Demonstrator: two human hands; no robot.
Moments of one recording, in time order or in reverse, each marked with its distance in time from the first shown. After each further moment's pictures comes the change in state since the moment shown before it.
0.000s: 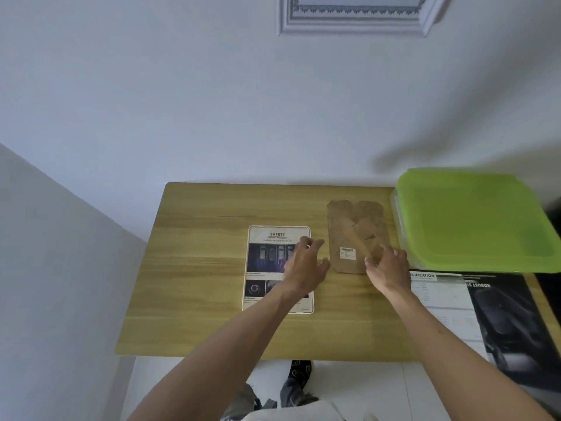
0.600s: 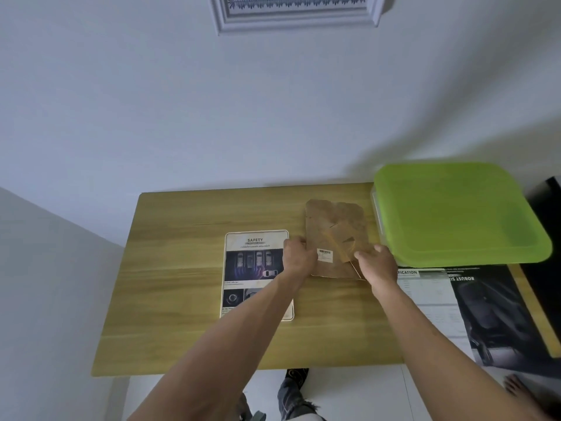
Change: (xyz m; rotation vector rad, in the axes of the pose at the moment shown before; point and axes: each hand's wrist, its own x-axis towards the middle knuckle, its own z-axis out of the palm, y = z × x) left_hand 0.058 0.027 0.041 -0.406 0.012 -0.526; right_hand 0.022 0.008 -0.012 0.495 -0.015 0.295
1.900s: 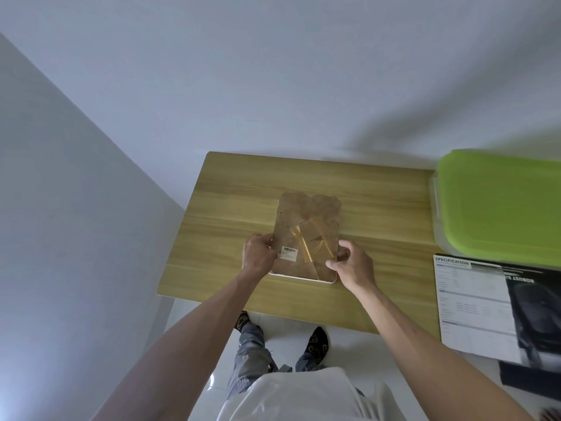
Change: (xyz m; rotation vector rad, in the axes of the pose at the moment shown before) left_hand -0.055 -0.133 -0.151 0.212 0.273 0.103; right_hand -0.107 0.022 0.094 -0.158 -0.351 -0.376
